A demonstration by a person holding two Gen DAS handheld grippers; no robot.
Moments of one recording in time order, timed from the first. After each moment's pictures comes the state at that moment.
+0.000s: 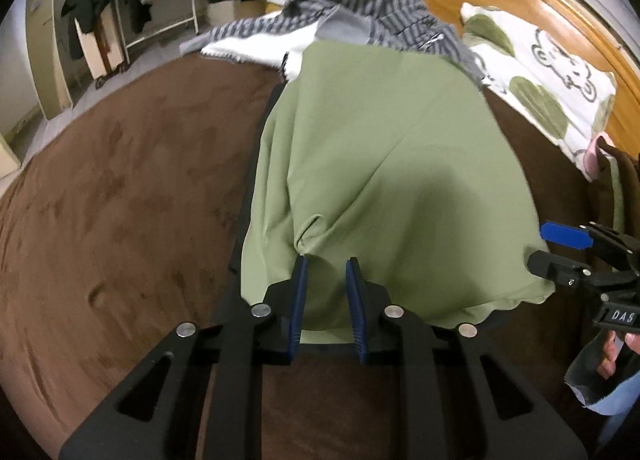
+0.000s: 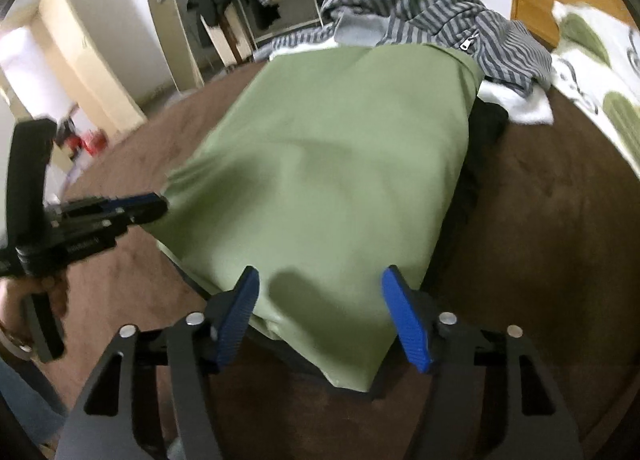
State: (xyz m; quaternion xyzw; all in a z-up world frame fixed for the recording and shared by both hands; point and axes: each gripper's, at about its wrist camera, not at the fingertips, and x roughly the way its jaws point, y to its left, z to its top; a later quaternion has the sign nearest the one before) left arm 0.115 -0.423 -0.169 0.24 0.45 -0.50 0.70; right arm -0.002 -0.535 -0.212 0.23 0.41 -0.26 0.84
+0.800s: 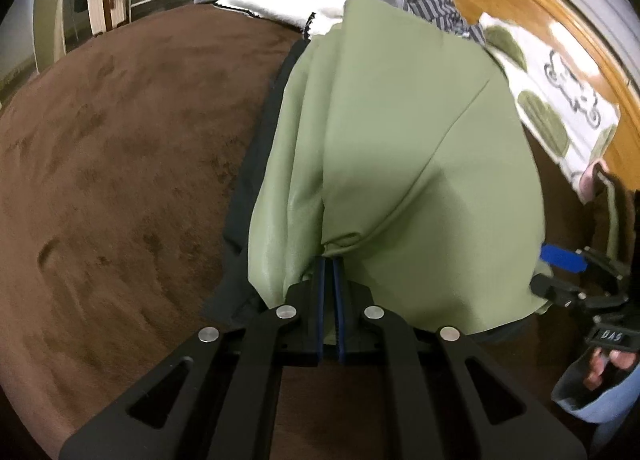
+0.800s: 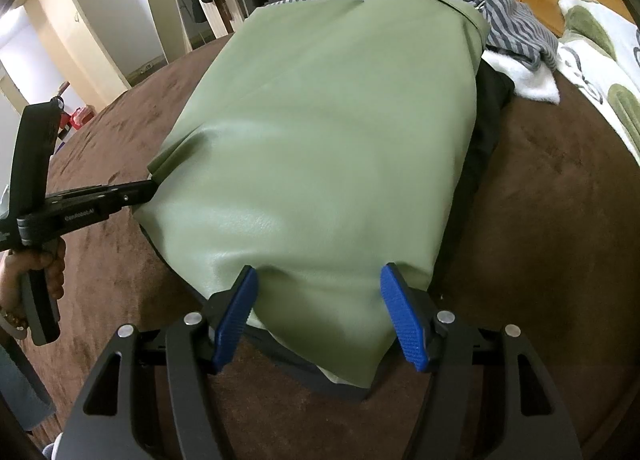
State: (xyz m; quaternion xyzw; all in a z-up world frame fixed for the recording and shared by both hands) left arm 0.144 -0.412 -0.222 0.17 0.50 -0.51 0.68; right arm 0.000 -0.536 -0.245 0.24 0.43 -0.25 0.83
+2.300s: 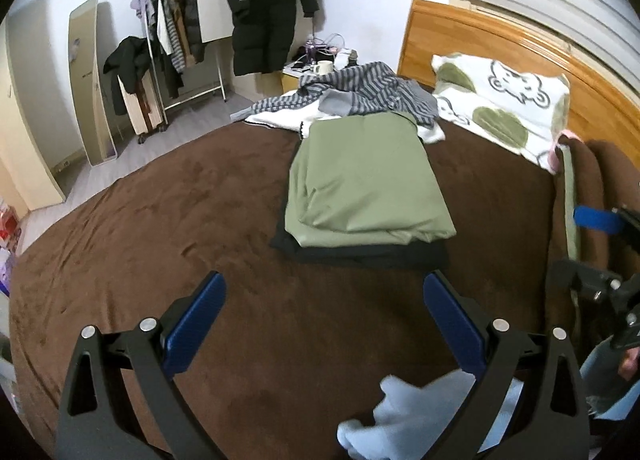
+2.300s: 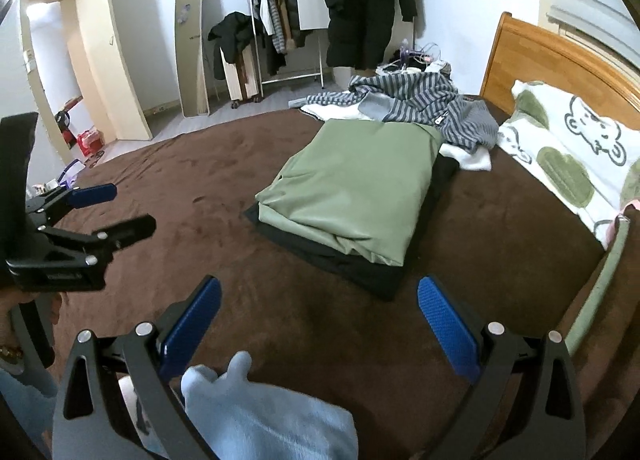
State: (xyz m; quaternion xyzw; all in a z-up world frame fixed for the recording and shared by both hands) left arm 0.006 -0.231 -0.041 0.22 0.33 -0.50 0.77; right arm -0.101 -0.316 -0.073 0.16 0.33 -0.31 0.88
